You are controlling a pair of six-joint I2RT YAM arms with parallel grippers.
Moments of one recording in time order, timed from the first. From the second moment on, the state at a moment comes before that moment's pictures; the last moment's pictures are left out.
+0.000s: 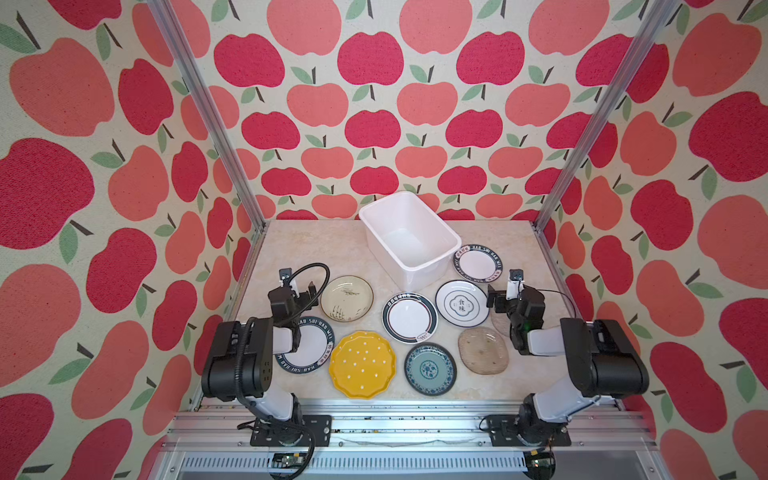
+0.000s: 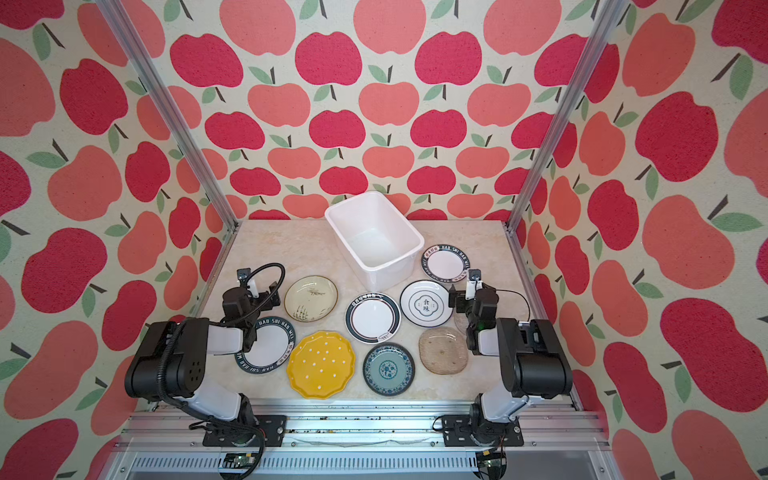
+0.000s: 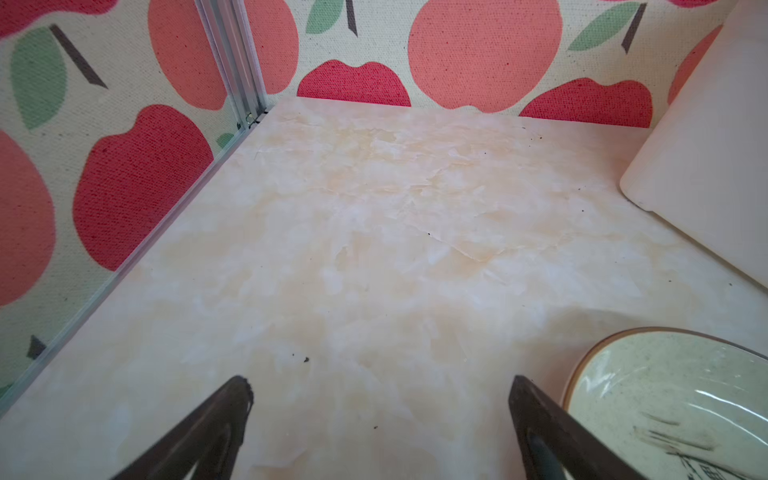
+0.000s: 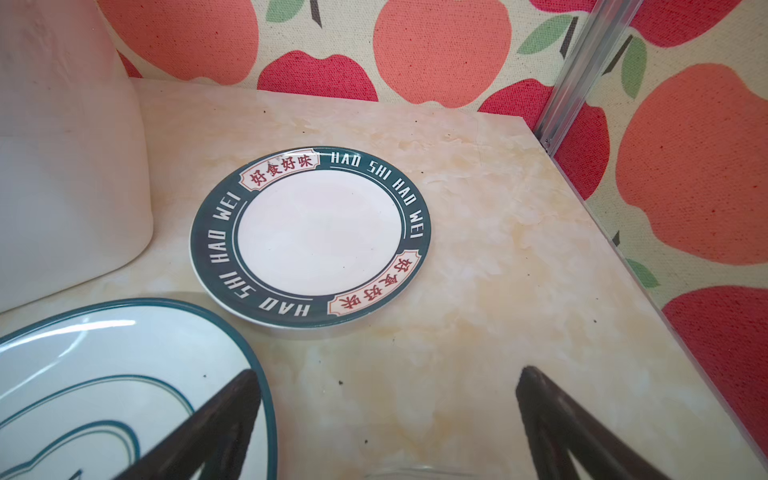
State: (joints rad) left arm 0.09 1.59 0.40 0.83 -0.02 -0.01; right arm 0.06 1.59 0.36 0.89 0.01 -0.11
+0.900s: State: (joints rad) left arm 0.09 1.59 0.40 0.83 -0.02 -0.01; right arm 0.06 1.59 0.36 0.89 0.01 -0.11
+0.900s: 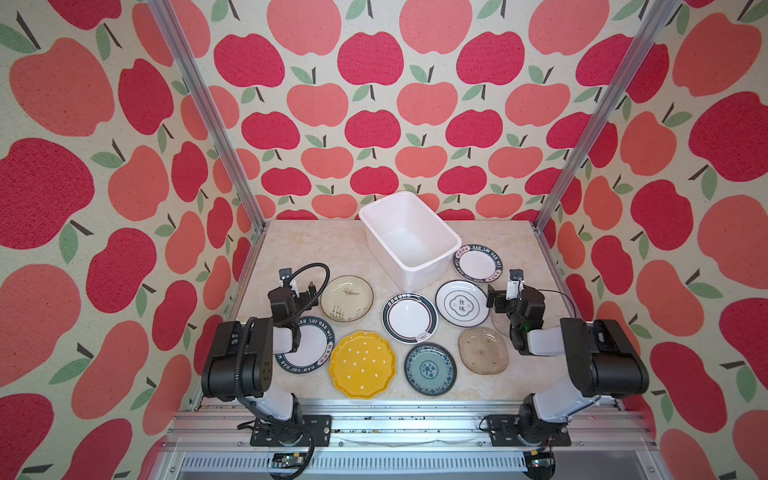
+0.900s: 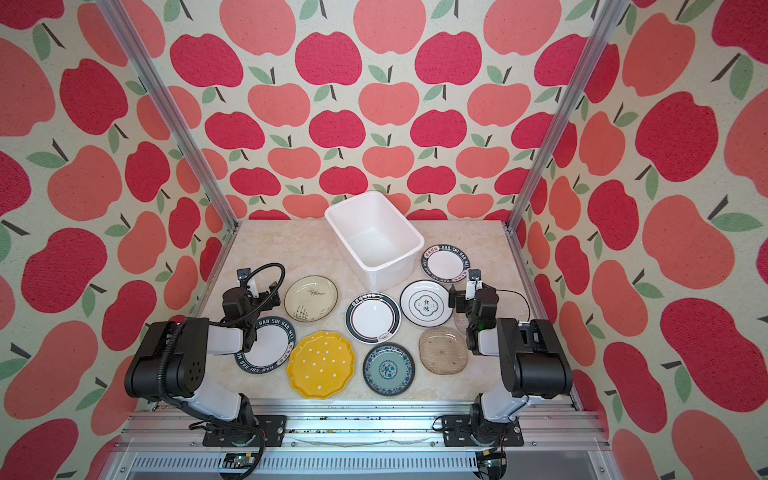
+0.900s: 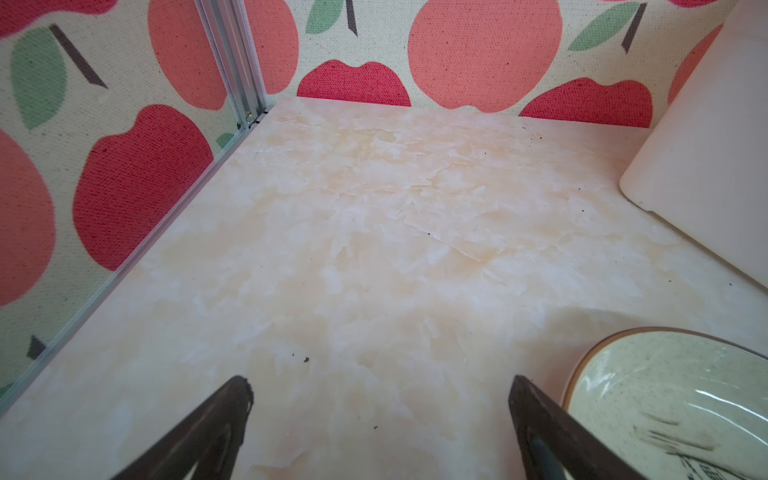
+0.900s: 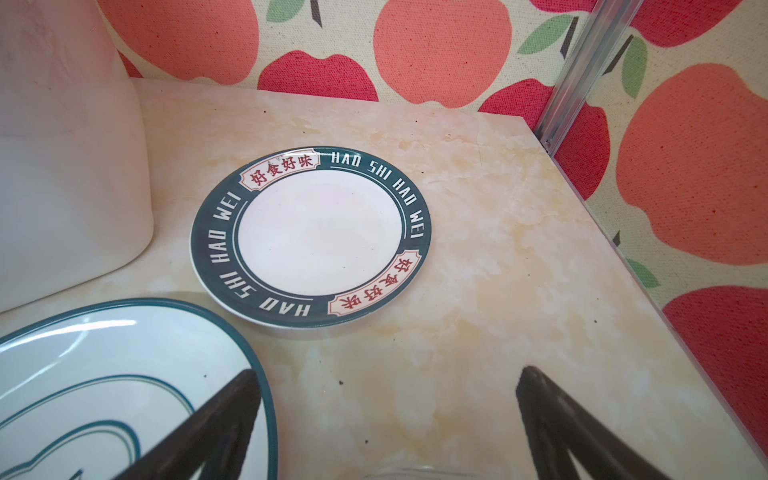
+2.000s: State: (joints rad) left arm 0.18 1.00 0.69 -0.18 0.23 -0.47; right arm 0.00 1.04 0.89 -0.31 -0.33 0.42
